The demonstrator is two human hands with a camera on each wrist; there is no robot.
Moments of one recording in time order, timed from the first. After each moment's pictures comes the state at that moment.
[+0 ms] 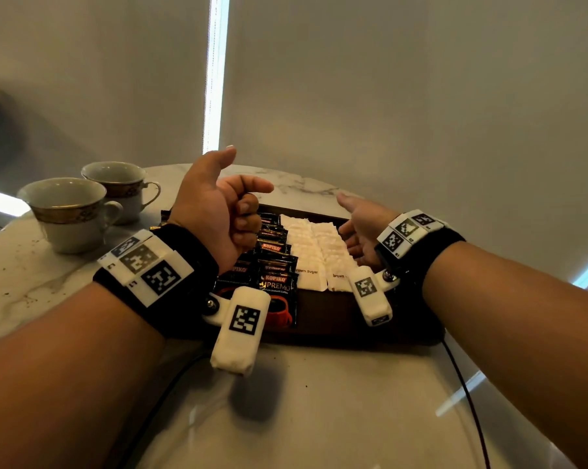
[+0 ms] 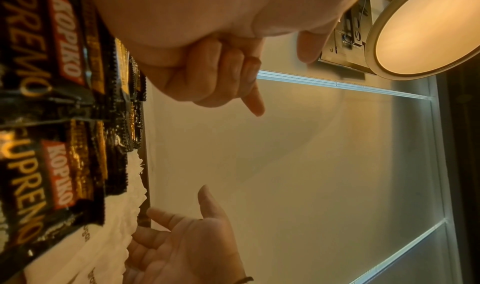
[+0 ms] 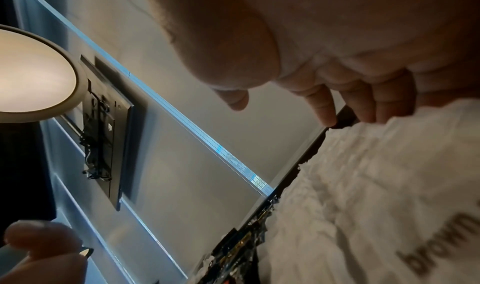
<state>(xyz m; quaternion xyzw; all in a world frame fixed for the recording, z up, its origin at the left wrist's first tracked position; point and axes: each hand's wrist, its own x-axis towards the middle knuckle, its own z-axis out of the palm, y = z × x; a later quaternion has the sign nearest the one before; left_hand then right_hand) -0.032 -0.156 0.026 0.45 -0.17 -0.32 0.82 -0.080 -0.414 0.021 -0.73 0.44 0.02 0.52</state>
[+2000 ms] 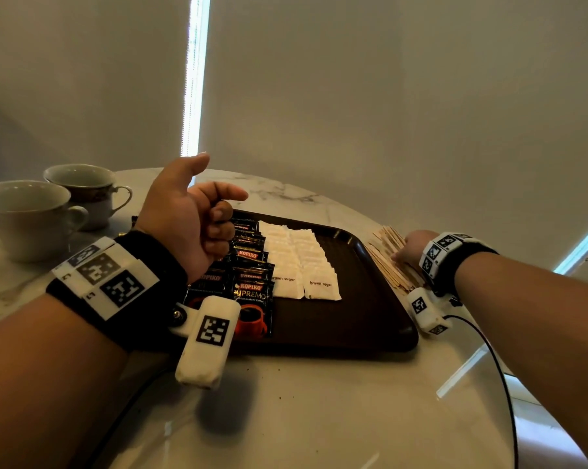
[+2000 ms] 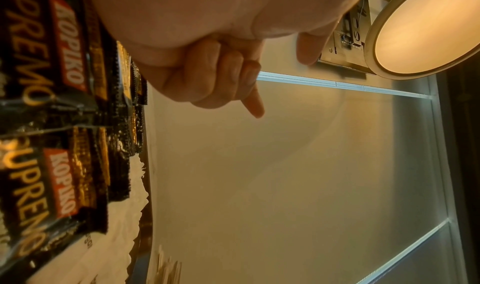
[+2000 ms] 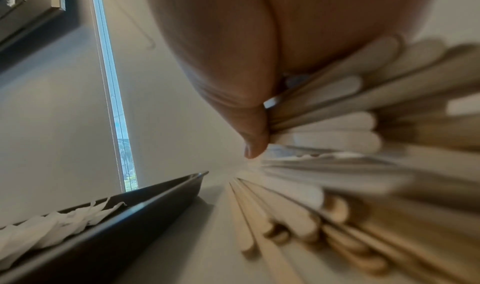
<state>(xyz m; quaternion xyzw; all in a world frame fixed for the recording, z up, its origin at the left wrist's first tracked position) -0.030 -0.157 0.024 0.46 -0.18 -0.31 0.81 -0.152 -0.531 0.021 -0.88 0.46 0.07 -0.06</state>
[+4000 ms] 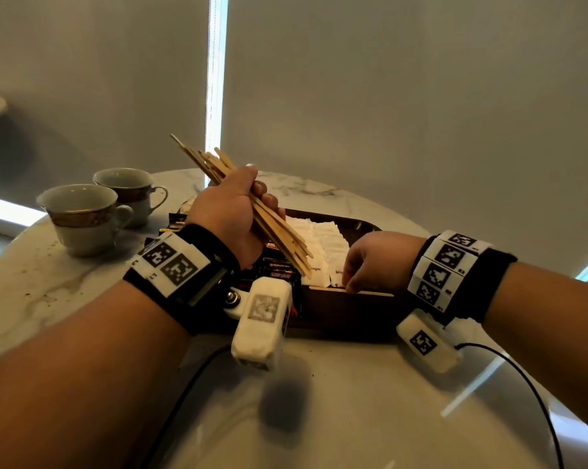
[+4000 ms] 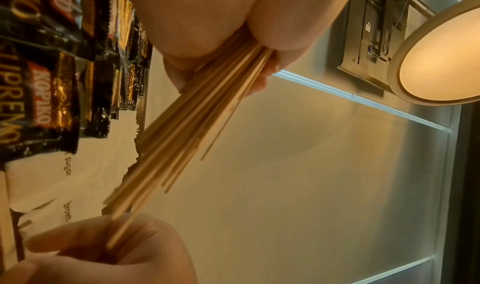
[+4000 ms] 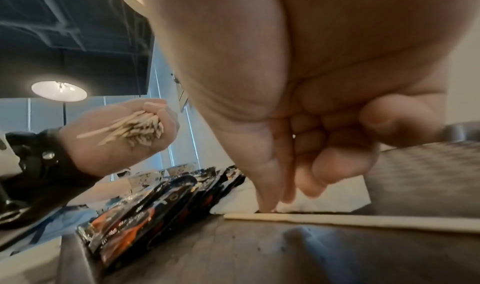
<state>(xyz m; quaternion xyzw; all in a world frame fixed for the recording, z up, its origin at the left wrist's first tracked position) -0.036 -0.177 0.024 0.38 -0.08 -0.27 0.88 -0.158 -0.352 0.037 -0.97 0.21 0.12 0.03</state>
